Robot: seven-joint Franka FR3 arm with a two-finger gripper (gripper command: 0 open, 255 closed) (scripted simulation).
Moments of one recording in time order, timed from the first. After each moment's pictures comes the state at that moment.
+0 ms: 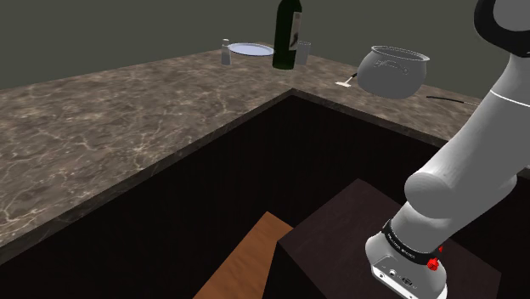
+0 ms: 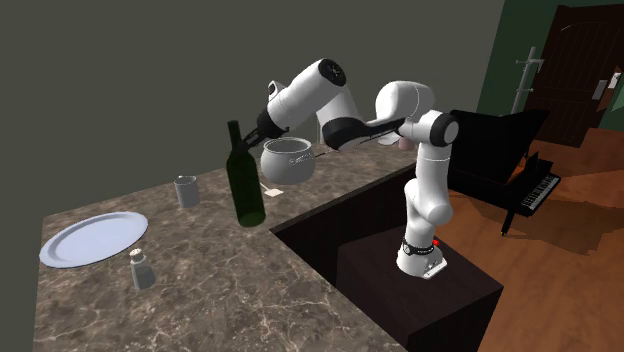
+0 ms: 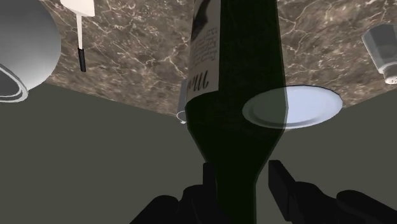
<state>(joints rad) -0.33 0.04 0.46 -1.44 -0.83 1.92 1.00</state>
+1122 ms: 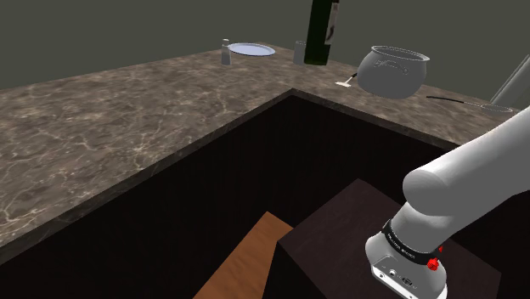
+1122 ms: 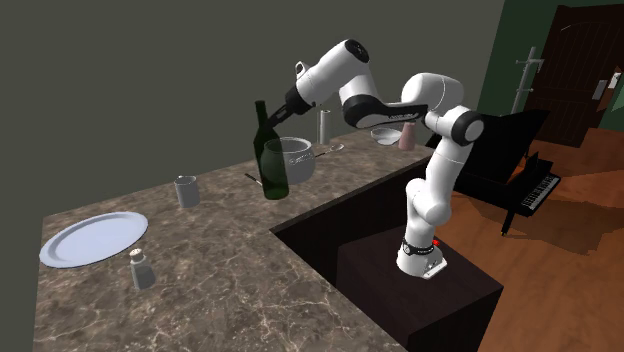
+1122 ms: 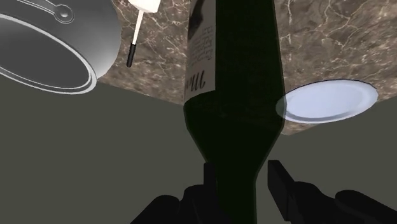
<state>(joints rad) -0.40 -0.28 0.32 -1.70 -0.62 2.04 0.80</state>
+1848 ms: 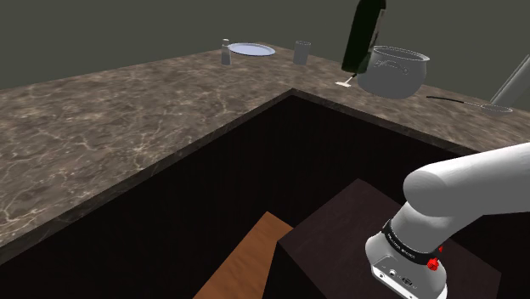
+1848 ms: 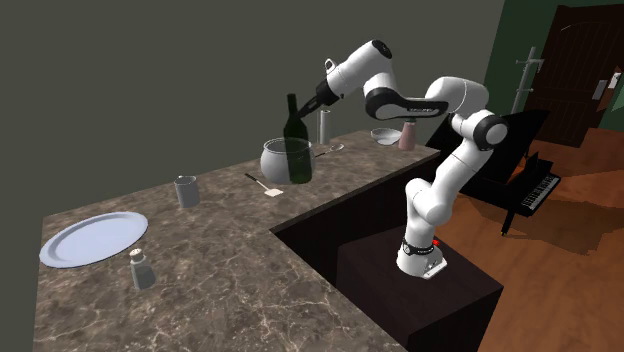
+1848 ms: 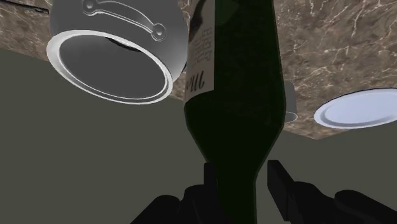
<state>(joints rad) -0.38 -0.61 0.09 -2.02 -0.51 2.14 0.59</state>
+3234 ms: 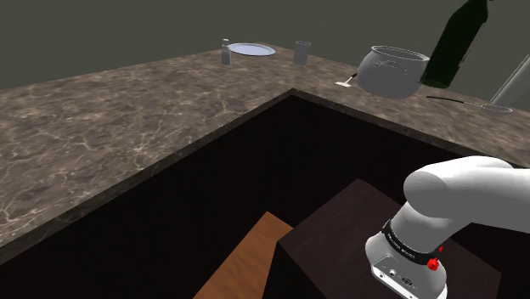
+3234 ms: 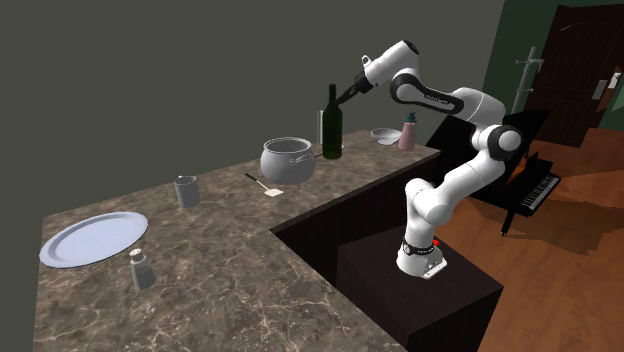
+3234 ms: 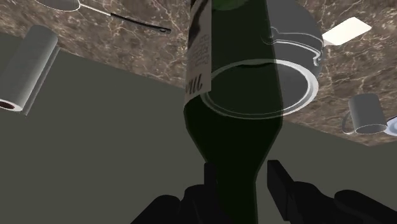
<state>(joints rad) -0.37 -1.00 -0.34 -2.19 -0.53 2.12 0.13</state>
